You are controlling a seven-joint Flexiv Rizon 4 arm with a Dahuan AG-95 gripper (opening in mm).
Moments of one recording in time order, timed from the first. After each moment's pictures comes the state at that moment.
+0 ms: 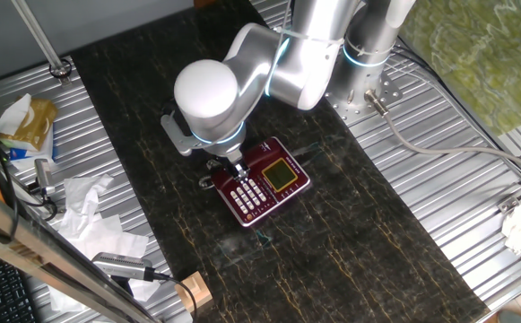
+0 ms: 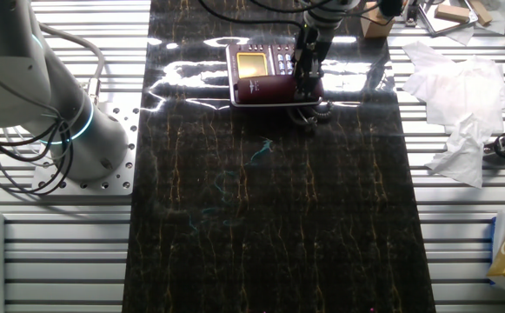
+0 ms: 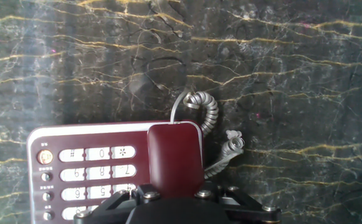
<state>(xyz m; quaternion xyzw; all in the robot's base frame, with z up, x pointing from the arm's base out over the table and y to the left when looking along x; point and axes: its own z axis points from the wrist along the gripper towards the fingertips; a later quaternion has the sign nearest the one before) 0.459 0.118 0.070 0.05 -0.99 0.06 0.07</state>
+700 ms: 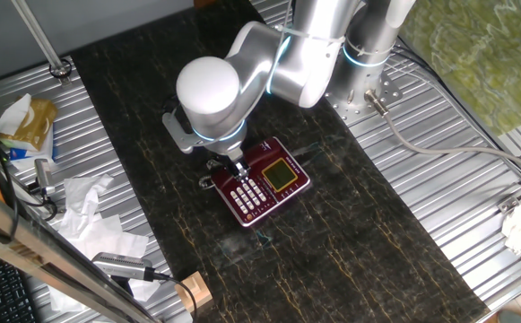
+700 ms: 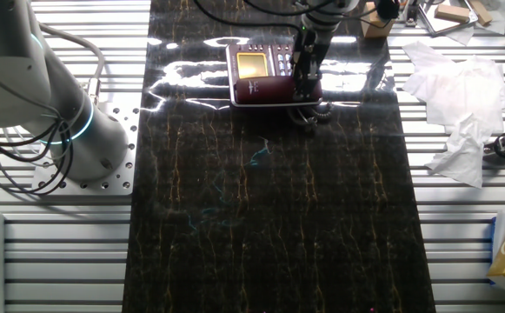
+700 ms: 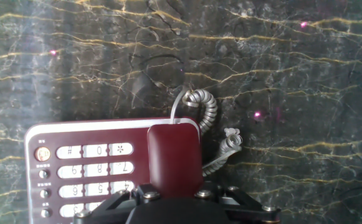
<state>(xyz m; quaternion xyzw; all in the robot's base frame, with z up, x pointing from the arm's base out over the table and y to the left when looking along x) 0.457 0.116 0.069 0.05 -1.00 0.05 0.07</state>
